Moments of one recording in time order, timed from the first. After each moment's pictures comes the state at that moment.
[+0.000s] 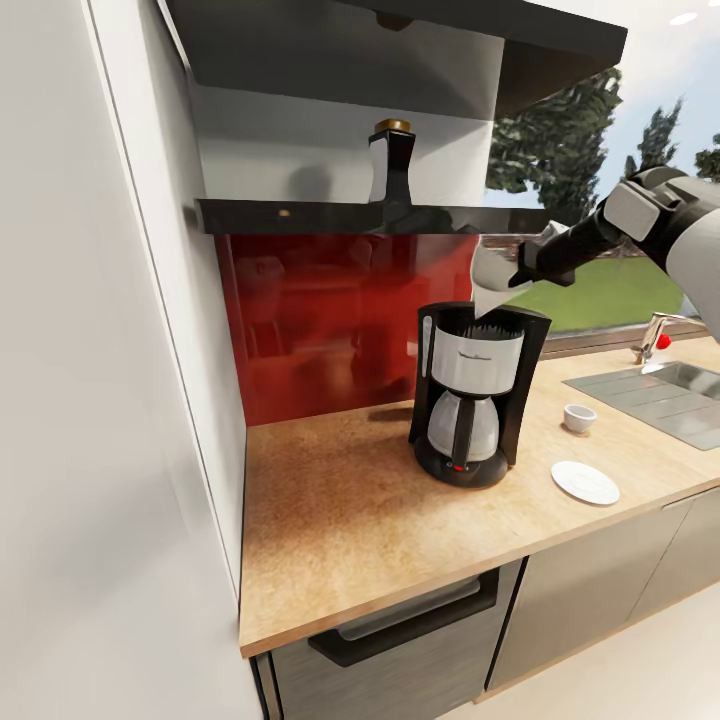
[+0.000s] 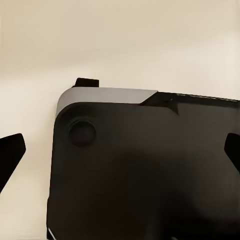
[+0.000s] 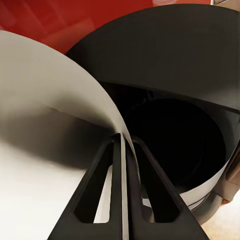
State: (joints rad) left arm 0.00 -0.06 0.10 -0.23 0.01 -0.01 0.00; right arm -2.01 -0.20 0.14 0.06 -0.13 1.02 0.41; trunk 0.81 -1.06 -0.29
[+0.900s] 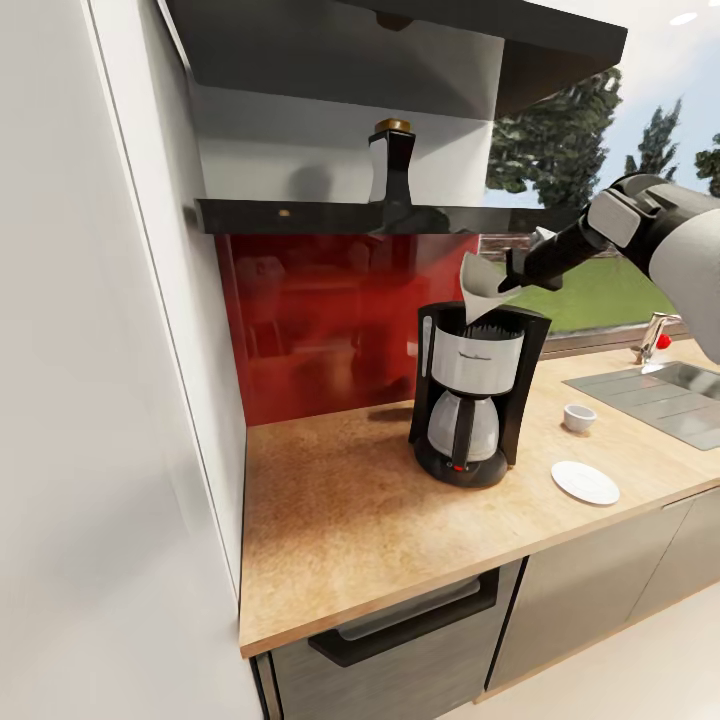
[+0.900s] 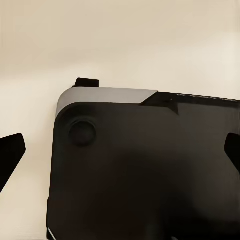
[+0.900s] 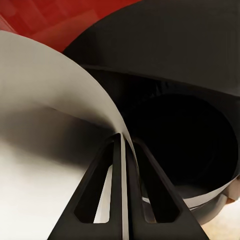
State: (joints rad) left arm 0.00 -0.06 0.10 -0.23 0.01 -0.01 0.00; right arm -1.99 -0.17 0.14 0.05 -0.12 1.02 0.41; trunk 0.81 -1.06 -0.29
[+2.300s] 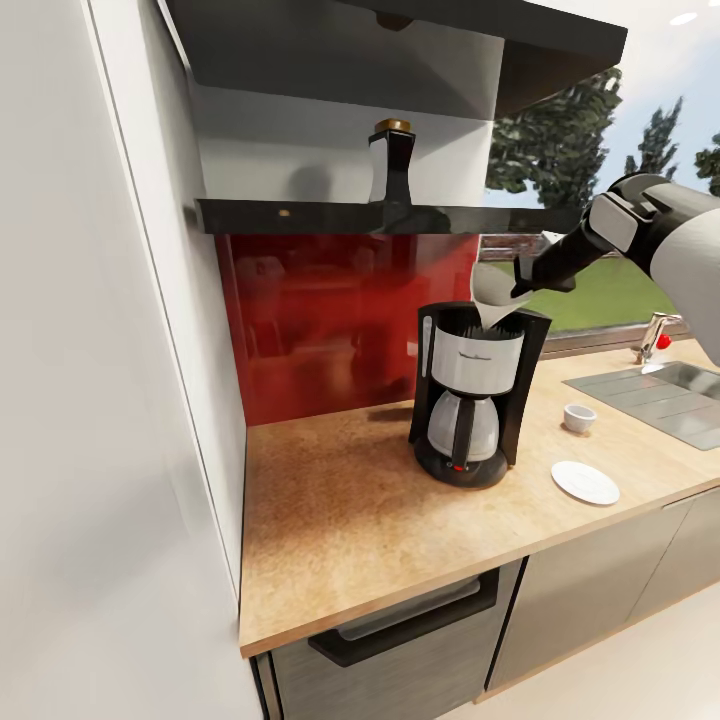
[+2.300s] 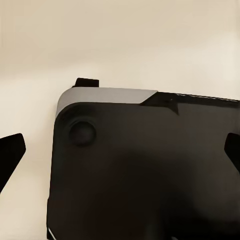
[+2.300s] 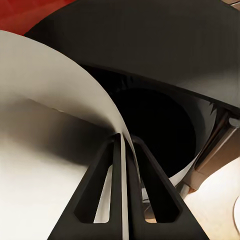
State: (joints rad) left arm 0.00 -0.06 0.10 -0.23 0.01 -0.01 0.00; right arm -1.99 -0.17 0.25 0.05 -0.11 1.02 0.40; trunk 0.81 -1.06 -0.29
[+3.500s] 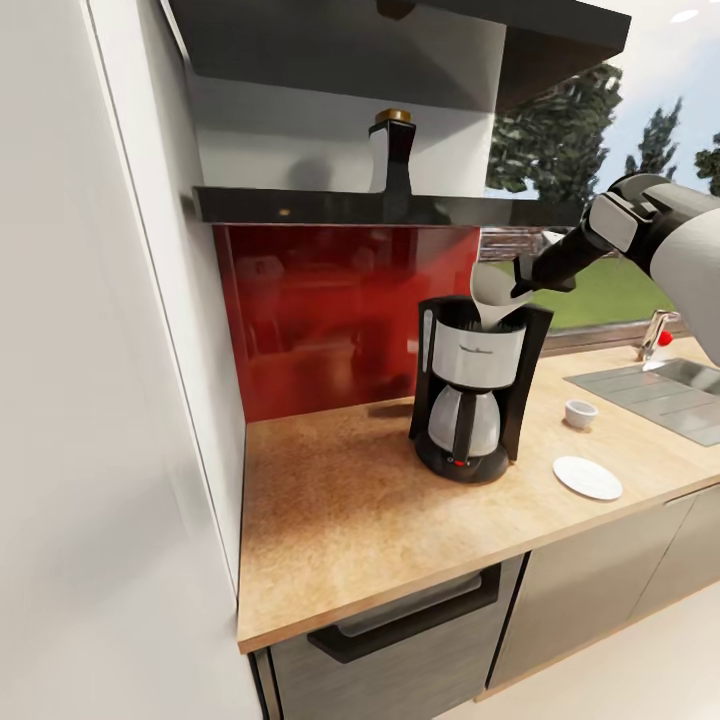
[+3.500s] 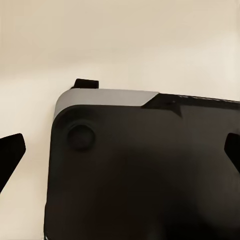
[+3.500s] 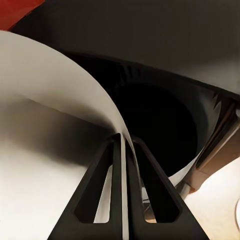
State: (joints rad) left arm 0.00 -0.06 0.10 -0.23 0.01 -0.01 0.00; right arm -1.99 -0.17 0.26 0.05 -0.10 1.02 0.41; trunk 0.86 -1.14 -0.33
